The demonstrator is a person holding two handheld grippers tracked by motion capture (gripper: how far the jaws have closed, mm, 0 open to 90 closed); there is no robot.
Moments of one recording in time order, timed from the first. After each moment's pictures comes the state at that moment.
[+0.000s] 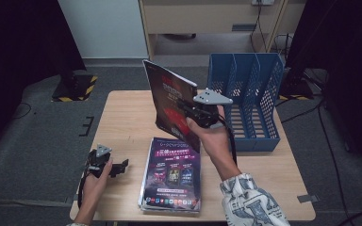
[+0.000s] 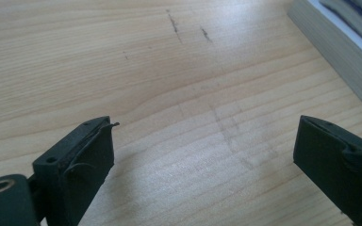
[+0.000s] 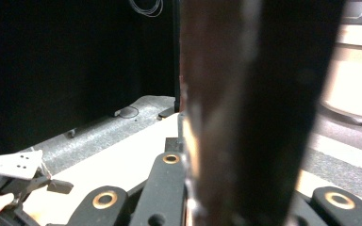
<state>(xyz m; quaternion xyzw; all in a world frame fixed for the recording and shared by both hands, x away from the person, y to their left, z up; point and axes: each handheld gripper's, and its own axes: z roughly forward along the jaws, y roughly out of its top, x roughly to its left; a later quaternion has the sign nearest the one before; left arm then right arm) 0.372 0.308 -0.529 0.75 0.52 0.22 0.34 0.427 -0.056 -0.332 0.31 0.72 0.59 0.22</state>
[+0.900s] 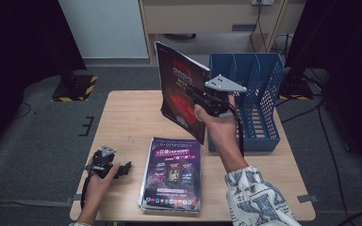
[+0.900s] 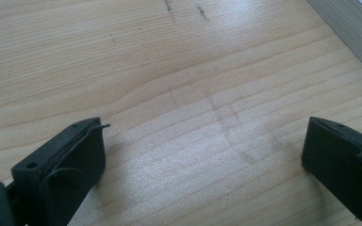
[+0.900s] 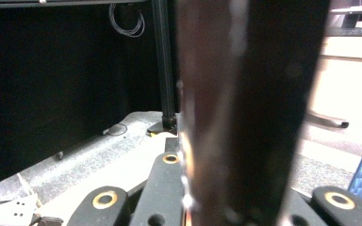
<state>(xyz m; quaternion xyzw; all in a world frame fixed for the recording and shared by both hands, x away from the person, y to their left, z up) 0.376 0.301 -0.537 0.76 0.53 0.22 0.31 0.433 -0.078 -0.297 0.34 0.68 0.60 0.24</state>
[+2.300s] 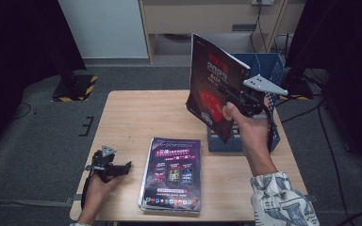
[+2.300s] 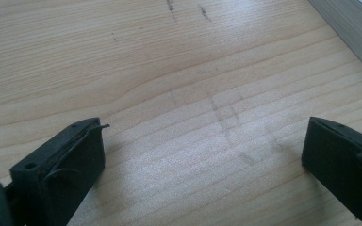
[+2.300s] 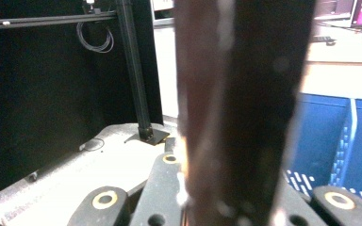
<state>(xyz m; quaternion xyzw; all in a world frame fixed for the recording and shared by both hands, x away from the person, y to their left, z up) 0.375 0.300 -0.537 0.76 0.53 0.22 0.31 0.422 -0.155 -0.289 0.38 0.64 0.60 0.27</state>
